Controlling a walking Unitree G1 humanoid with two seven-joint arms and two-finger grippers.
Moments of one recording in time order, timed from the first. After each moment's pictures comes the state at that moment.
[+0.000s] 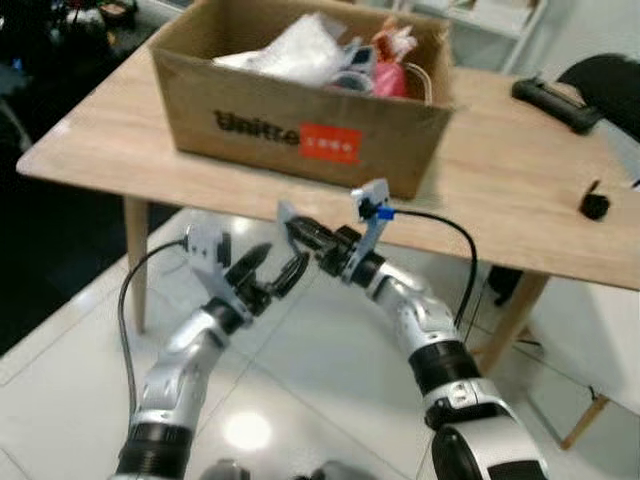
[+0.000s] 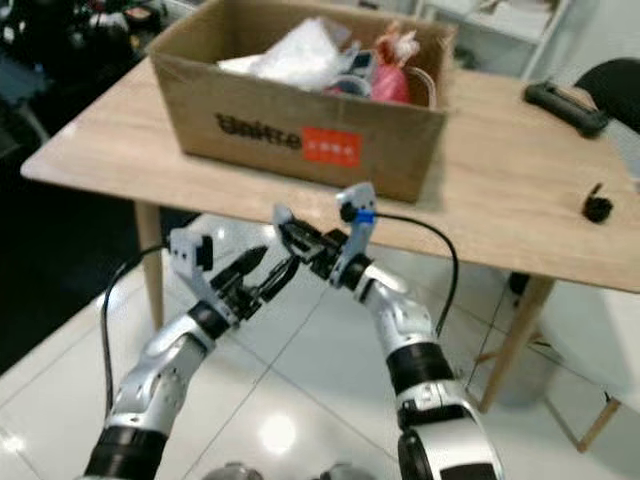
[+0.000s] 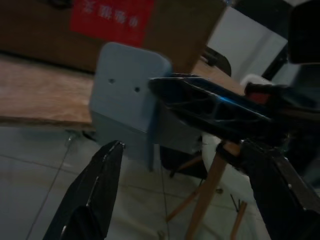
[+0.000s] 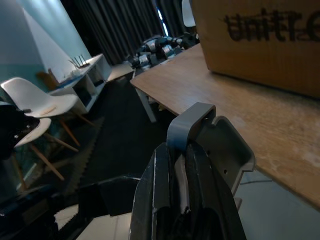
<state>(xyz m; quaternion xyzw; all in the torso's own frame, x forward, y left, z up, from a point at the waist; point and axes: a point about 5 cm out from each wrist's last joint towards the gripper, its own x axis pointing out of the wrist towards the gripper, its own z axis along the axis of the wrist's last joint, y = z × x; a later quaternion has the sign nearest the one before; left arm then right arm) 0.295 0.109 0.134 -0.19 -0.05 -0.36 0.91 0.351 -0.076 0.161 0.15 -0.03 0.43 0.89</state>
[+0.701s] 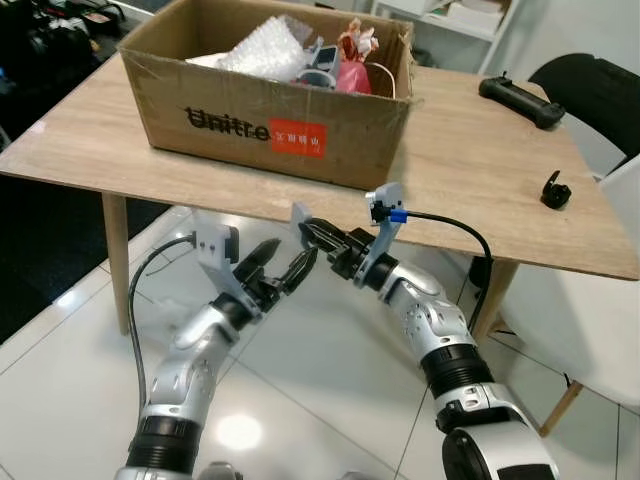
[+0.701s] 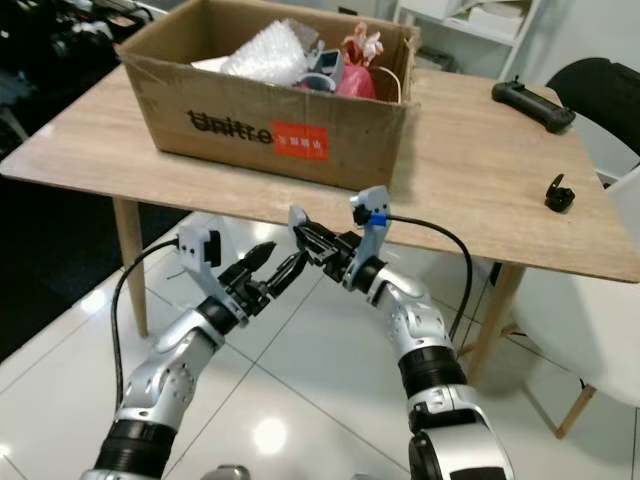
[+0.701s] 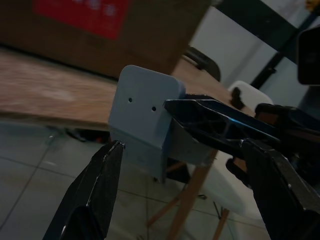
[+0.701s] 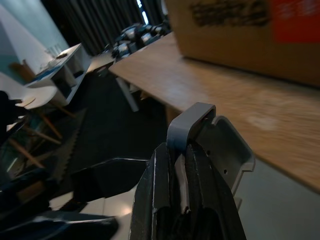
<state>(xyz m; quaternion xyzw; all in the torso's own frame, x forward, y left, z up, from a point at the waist) 0.301 0.106 0.139 -0.20 -0.06 -0.35 0.91 0.350 -0.079 0.161 0.15 -0.03 0.43 0.89</state>
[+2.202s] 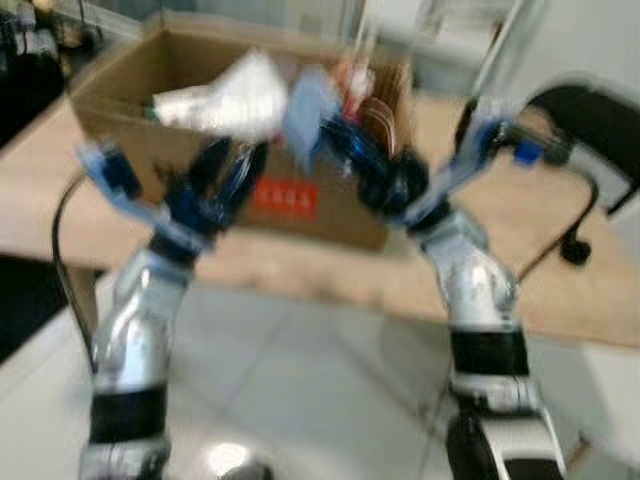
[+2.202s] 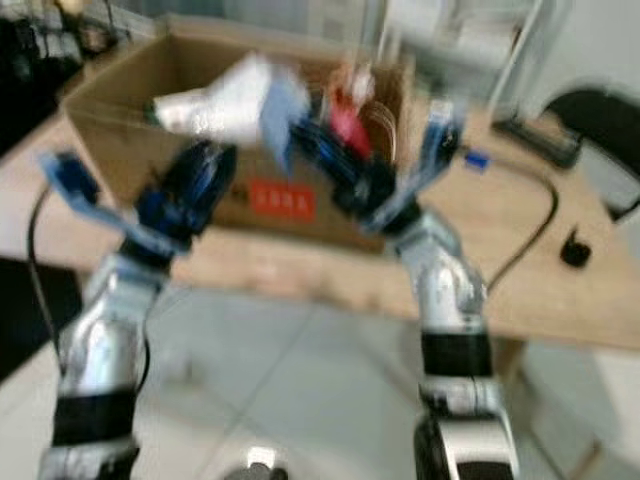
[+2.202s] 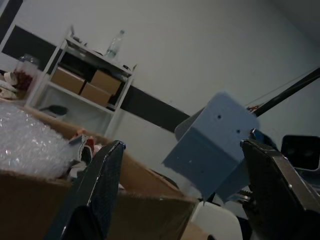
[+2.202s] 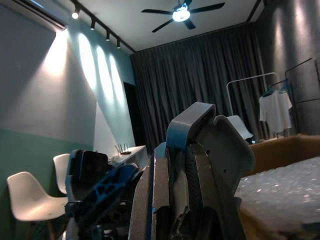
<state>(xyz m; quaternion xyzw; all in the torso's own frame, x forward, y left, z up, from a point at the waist) 0.289 0.145 0.250 -0.28 -0.28 -0.39 0.83 0.317 -0.106 0.283 0.23 -0.26 0.53 0.77</state>
